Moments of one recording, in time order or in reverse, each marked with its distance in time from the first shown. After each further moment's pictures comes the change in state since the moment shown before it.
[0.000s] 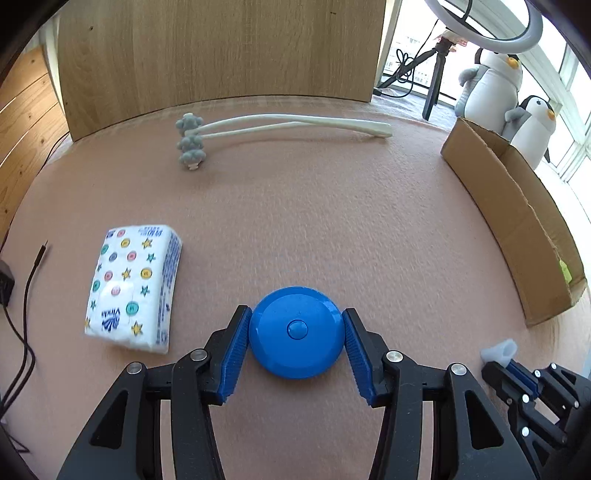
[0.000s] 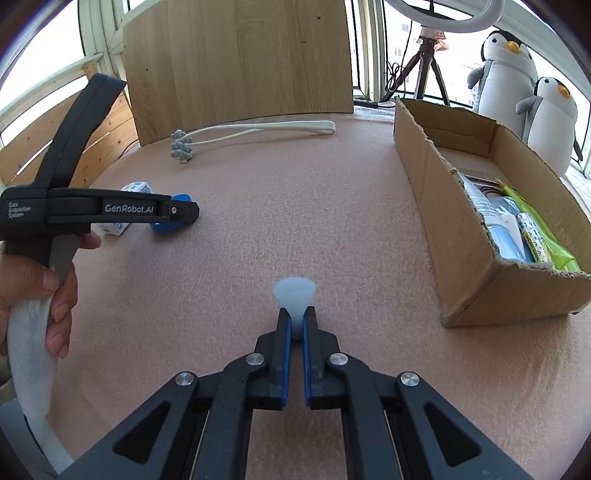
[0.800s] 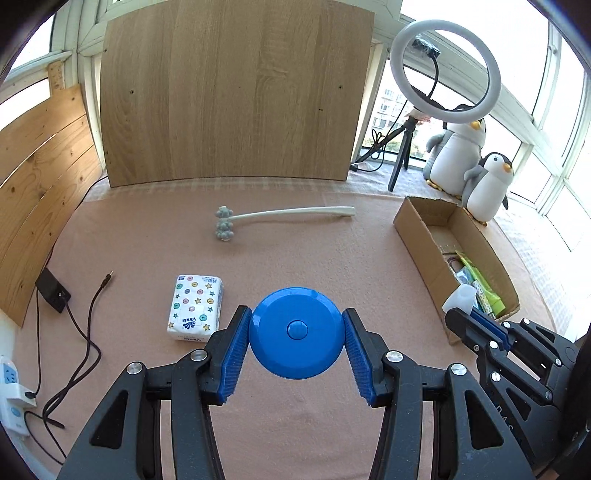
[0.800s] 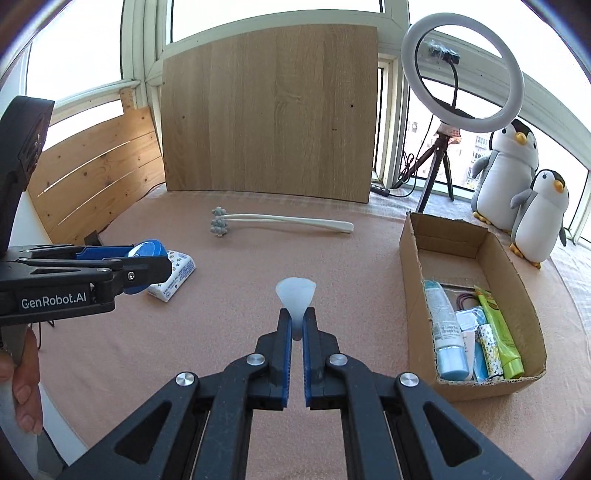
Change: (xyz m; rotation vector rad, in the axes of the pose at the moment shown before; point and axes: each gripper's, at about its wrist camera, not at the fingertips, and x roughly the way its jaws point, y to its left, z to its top) left arm -0.146 -0.001 0.004 -0.018 -0.199 -0.031; right arm -0.080 0.045 0.055 -0.113 -0.204 -0.025
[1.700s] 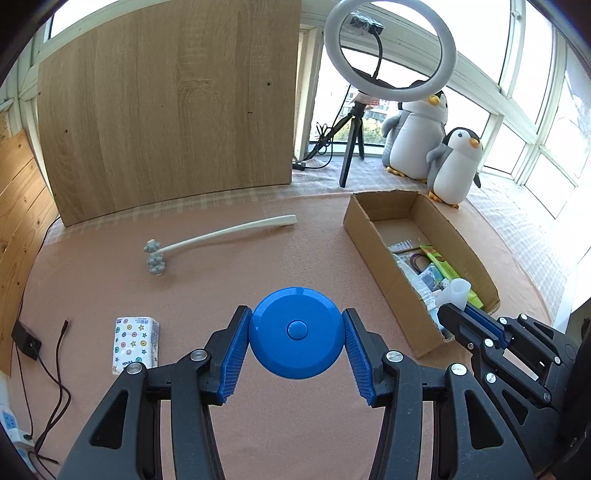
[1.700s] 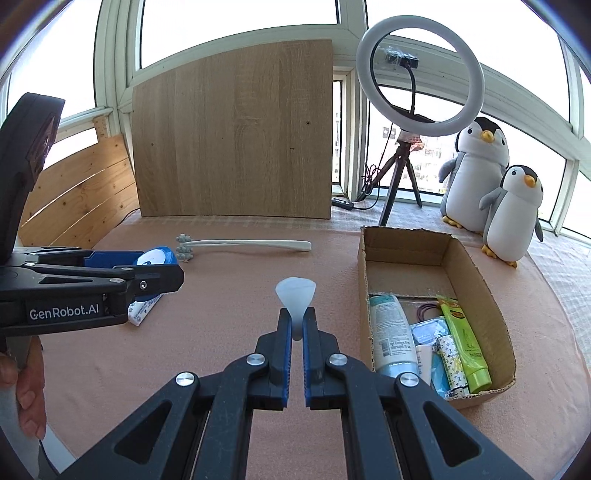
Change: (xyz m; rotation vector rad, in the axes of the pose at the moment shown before) left arm 0.042 -0.086 0.028 0.151 0.029 -0.082; right arm -0.011 -0.059 -0.003 0.088 -0.040 -0.076
